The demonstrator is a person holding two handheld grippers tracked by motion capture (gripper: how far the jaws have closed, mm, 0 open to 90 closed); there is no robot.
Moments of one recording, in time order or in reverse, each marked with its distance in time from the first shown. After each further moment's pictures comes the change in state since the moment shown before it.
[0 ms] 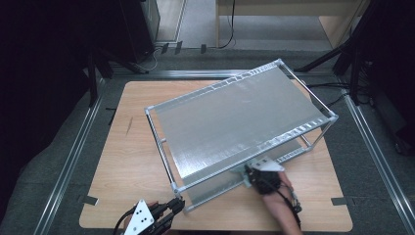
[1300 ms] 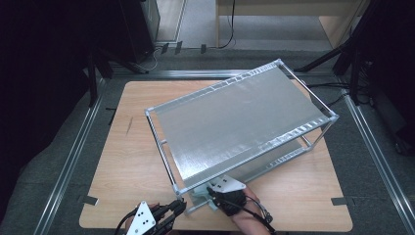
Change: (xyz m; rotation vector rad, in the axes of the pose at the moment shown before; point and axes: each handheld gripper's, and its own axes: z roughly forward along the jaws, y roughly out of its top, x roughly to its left) left arm -0.005 0.000 0.001 0.002 -0.010 0.006; right arm 0.112 0.000 -0.003 0.018 0.285 -0.176
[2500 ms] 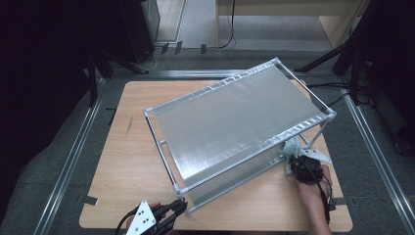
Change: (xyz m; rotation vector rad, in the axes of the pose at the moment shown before) left arm 0.000 0.000 0.002 0.004 -0.007 -0.013; right arm -0.185 -0.051 -0.072 -0.004 -0.565 0.459
